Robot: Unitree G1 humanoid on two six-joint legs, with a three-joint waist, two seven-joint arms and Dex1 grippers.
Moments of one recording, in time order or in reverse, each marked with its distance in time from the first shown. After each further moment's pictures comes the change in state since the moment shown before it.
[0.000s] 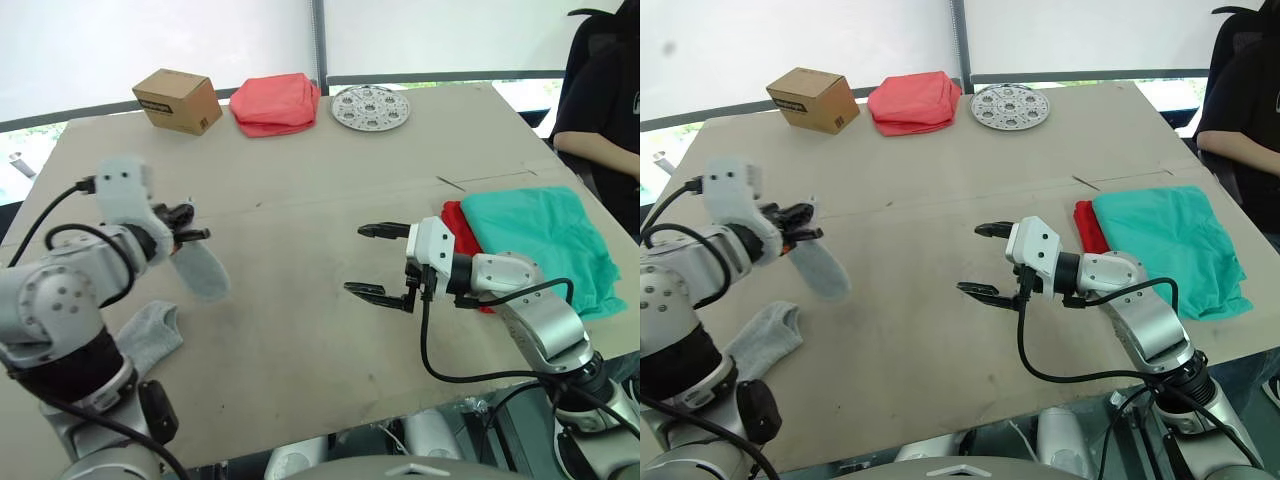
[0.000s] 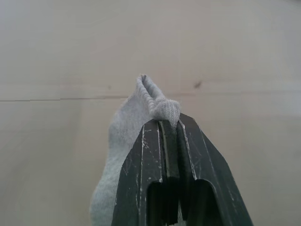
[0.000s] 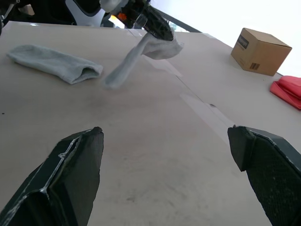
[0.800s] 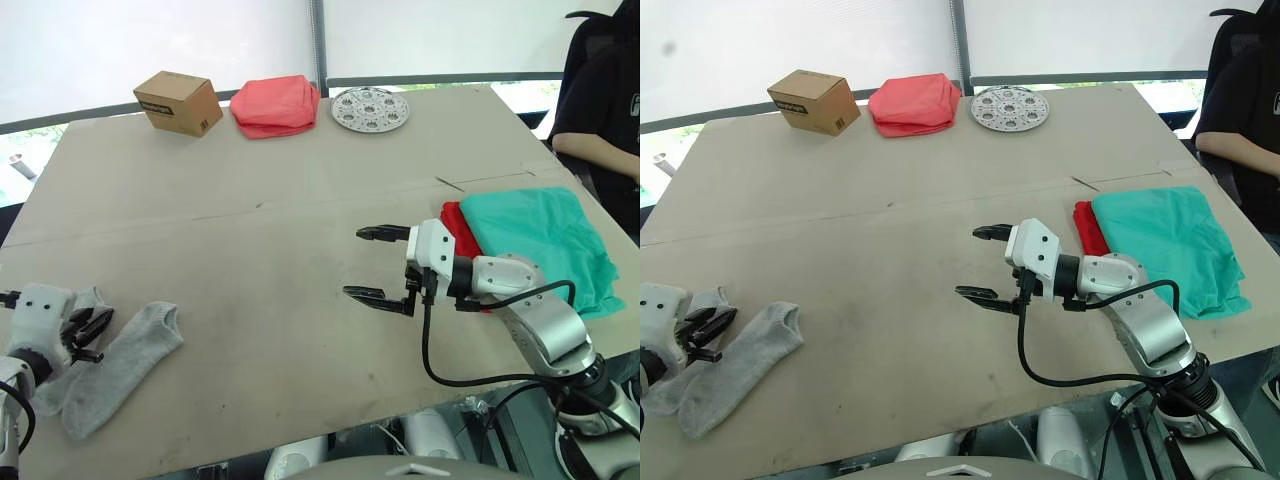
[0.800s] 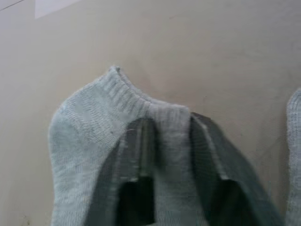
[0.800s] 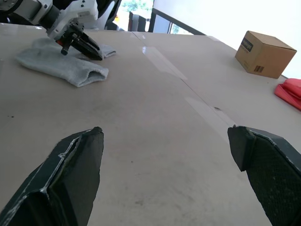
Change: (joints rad) left arm 0.737 0.304 0.095 0.668 0.409 -1.245 -0.818; right arm 0.009 -0.008 0.001 -0.028 0.020 0.019 0.007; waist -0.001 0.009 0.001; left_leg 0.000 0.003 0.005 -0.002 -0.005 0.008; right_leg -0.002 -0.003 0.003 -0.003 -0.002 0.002
